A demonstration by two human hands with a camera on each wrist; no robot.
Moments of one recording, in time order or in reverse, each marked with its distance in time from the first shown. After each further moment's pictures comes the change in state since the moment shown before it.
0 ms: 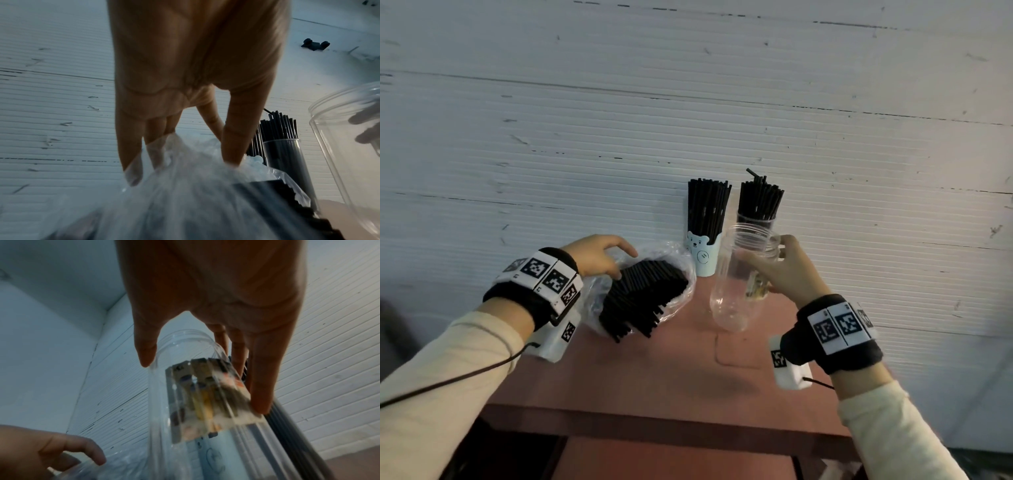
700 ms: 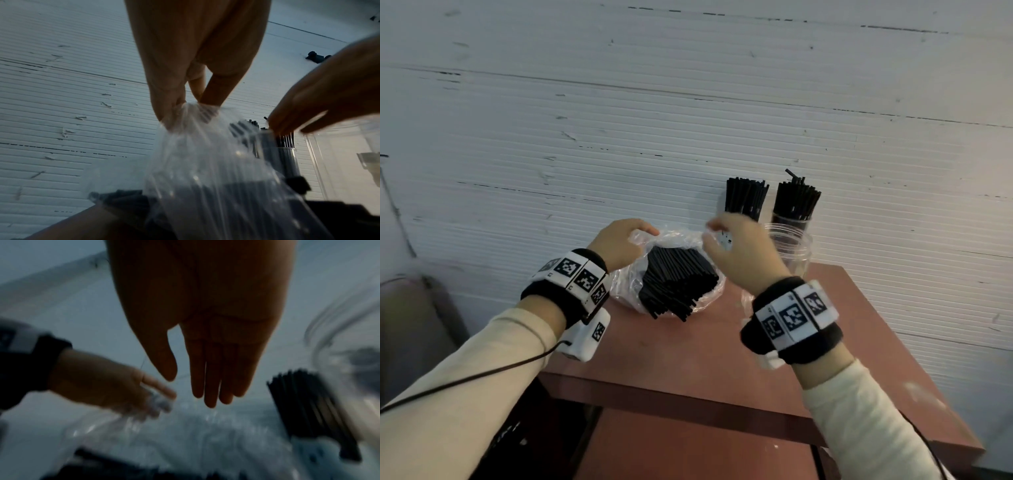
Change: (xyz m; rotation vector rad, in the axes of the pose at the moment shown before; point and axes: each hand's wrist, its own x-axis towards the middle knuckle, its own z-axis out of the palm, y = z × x) left_hand -0.042 -0.012 -0.006 -0.156 0.328 0.096; right_hand -0.029 -0.092 0.083 -0.362 -0.091 -0.498
